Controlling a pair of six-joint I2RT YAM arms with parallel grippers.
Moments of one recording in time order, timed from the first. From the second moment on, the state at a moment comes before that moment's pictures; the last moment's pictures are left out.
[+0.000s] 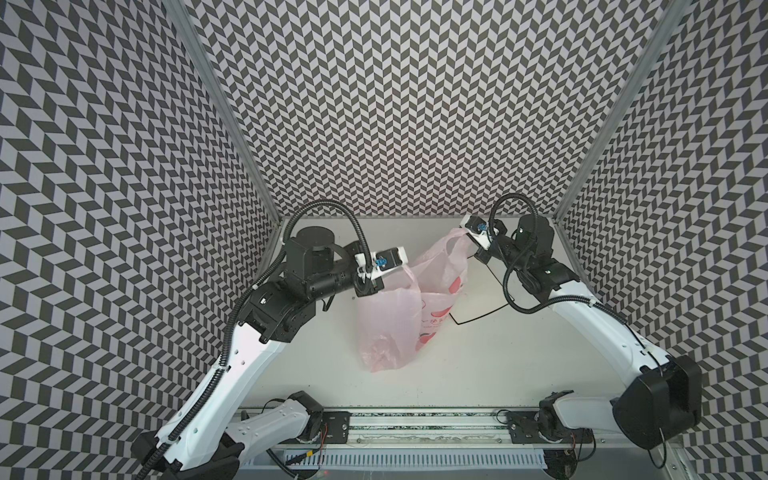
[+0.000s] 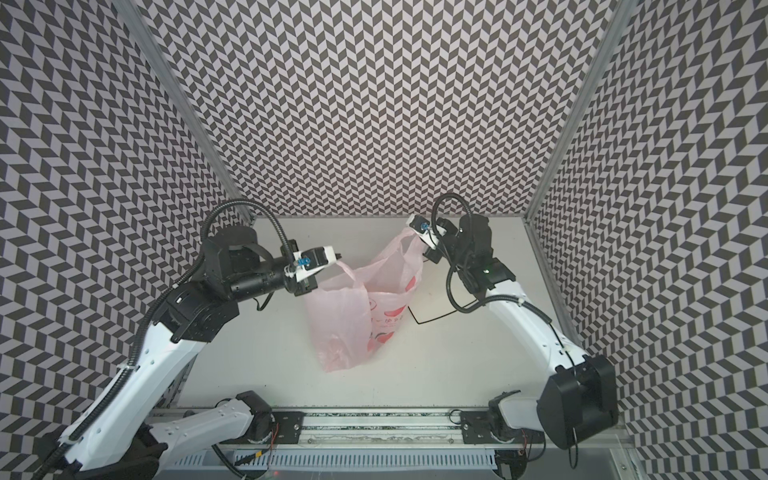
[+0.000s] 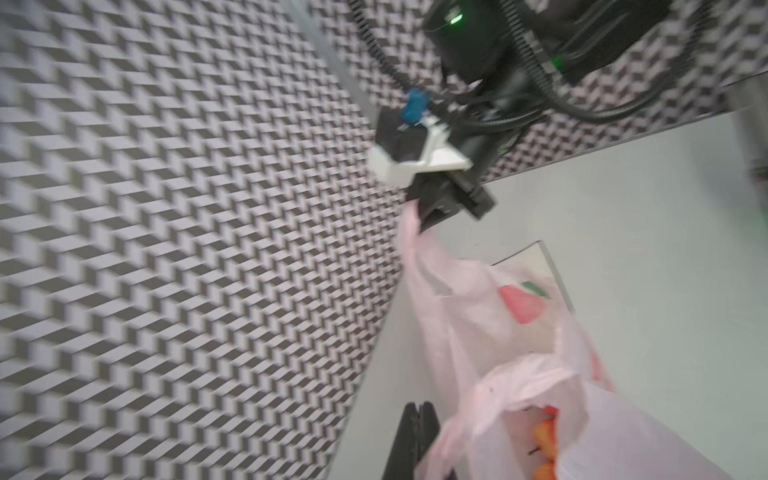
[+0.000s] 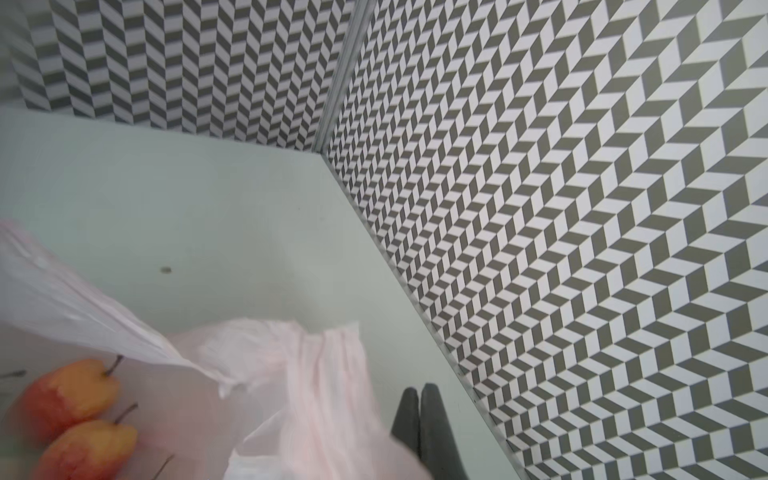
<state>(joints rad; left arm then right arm) -0.51 1.05 1.38 -0.56 0.32 0.78 0.38 1.36 1.15 0.05 -0.37 -0.57</state>
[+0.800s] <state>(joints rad) -0.16 1.08 1.11 -0.16 0.61 0.68 0.48 1.54 1.31 0.16 -0.17 0.19</state>
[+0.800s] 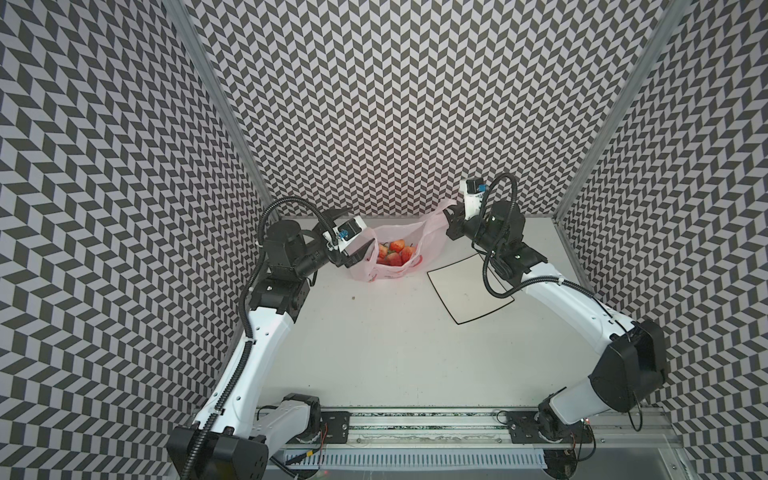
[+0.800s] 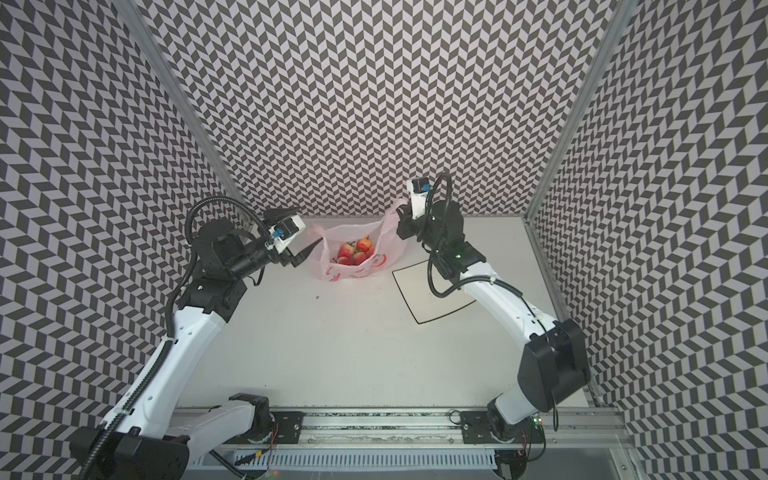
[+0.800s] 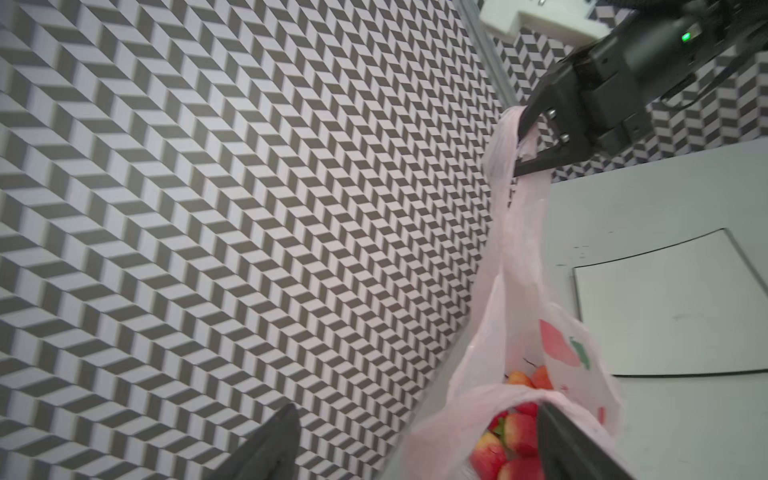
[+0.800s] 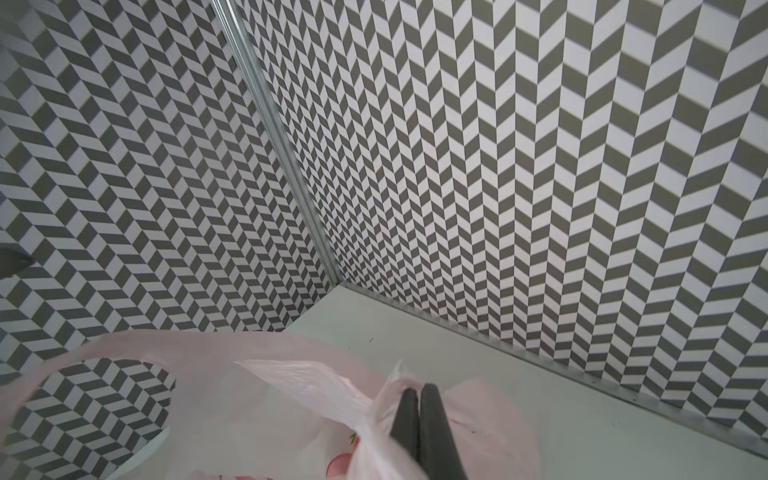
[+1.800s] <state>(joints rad) -0.63 1.04 1.41 -0.84 0.22 -0.11 0.50 1.61 1.36 0.13 -0.26 0.28</state>
